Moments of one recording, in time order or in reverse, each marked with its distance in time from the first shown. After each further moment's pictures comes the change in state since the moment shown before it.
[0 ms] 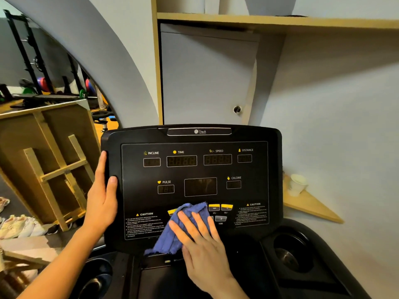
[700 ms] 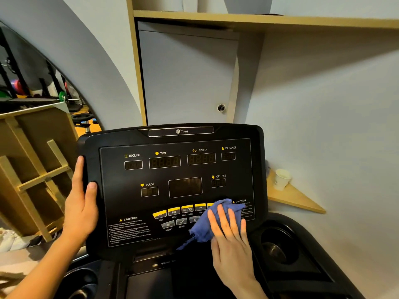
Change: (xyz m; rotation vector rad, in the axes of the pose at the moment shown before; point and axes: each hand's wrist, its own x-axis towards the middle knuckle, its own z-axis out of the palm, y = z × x) left_hand -0.002 0.013 0.000 0.031 0.024 -0.020; right_hand -0.046 0.074 0.011 0.033 0.092 0.317
